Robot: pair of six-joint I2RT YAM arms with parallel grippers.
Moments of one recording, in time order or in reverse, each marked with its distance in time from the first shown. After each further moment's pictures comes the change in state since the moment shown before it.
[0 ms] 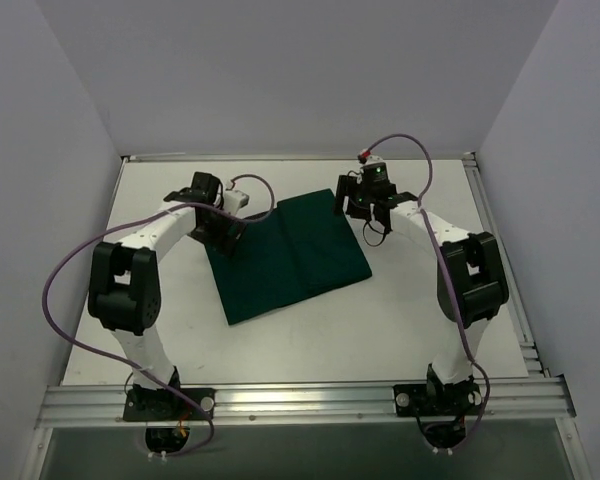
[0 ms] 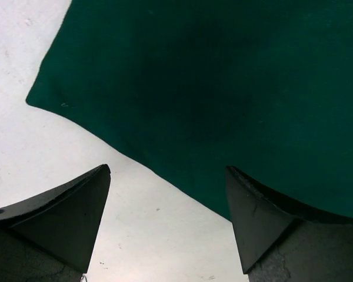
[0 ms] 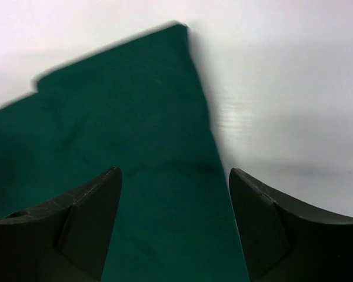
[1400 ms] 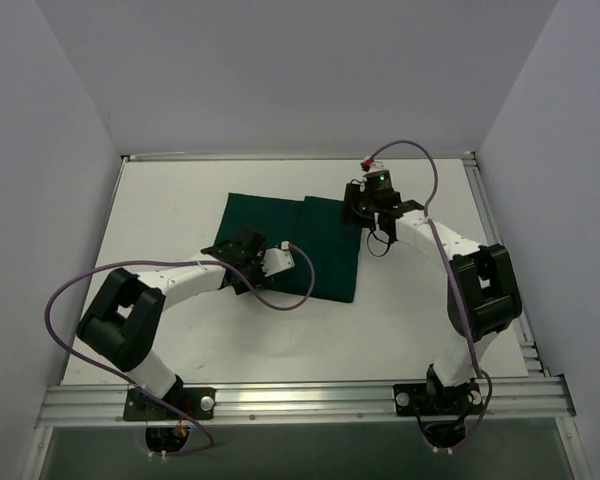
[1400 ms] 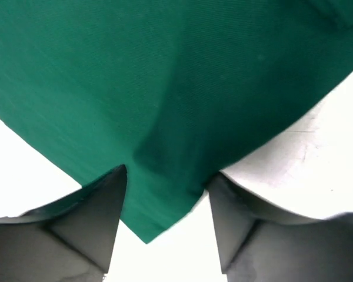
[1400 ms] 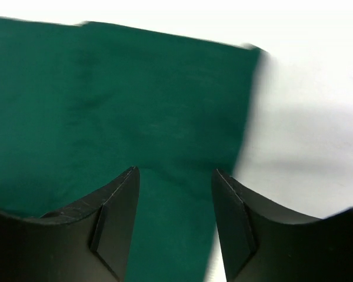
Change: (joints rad) left arm -0.392 -0.215 -0.467 0.373 -0.261 0.385; right arm -0.065 -0.089 -0.162 -0.033 -0.024 -0.023
